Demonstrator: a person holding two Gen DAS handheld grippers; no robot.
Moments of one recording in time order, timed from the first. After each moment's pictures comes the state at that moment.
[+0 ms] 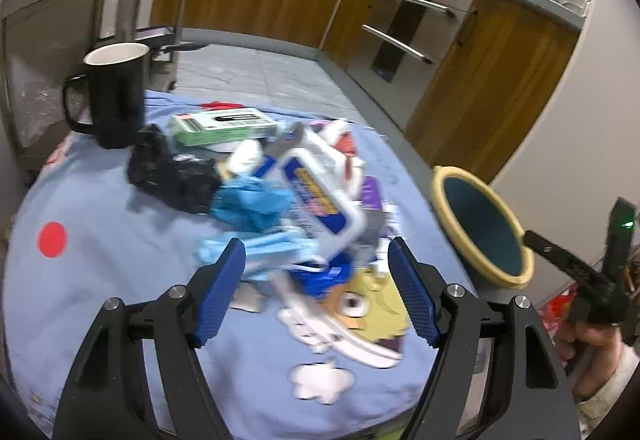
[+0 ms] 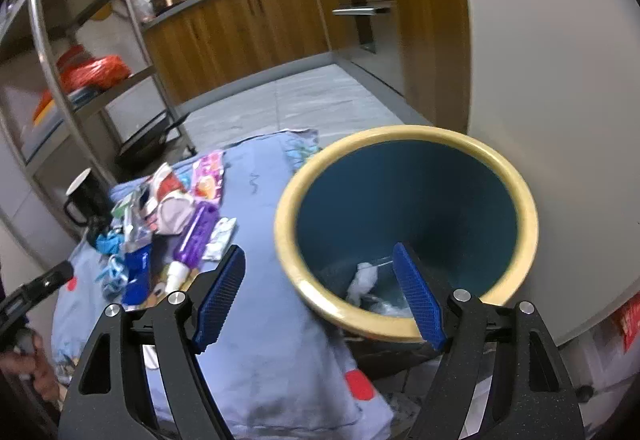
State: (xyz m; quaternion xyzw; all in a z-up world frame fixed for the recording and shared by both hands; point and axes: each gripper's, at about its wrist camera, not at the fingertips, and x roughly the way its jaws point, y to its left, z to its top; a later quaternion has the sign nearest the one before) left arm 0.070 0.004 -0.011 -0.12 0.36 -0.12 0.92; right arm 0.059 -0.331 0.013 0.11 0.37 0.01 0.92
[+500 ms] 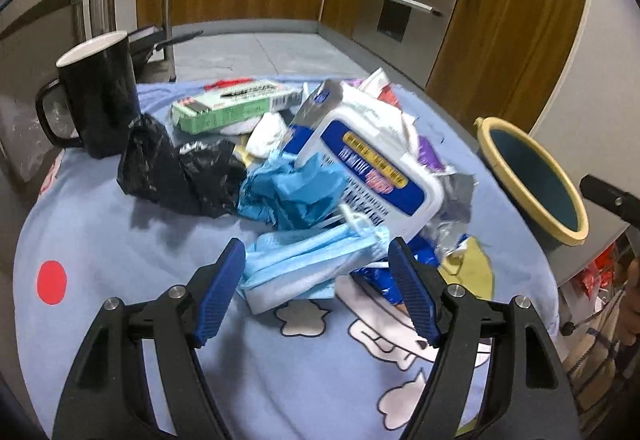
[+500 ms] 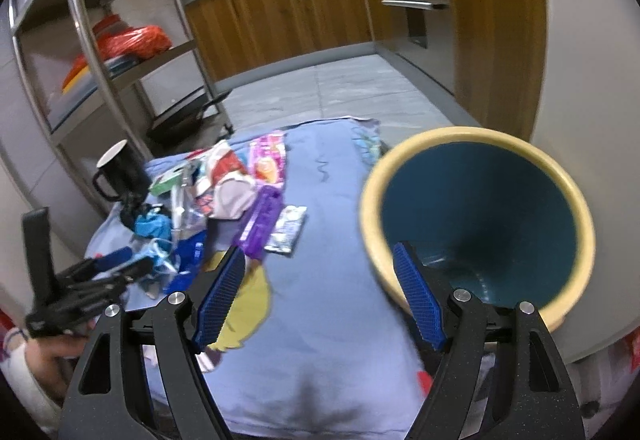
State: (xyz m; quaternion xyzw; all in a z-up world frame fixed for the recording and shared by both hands) left arm 0.111 0.004 -0.053 -0.03 0.41 -0.12 0.91; right arm 0.076 -0.268 0.019 0.09 0.39 0.08 0.91
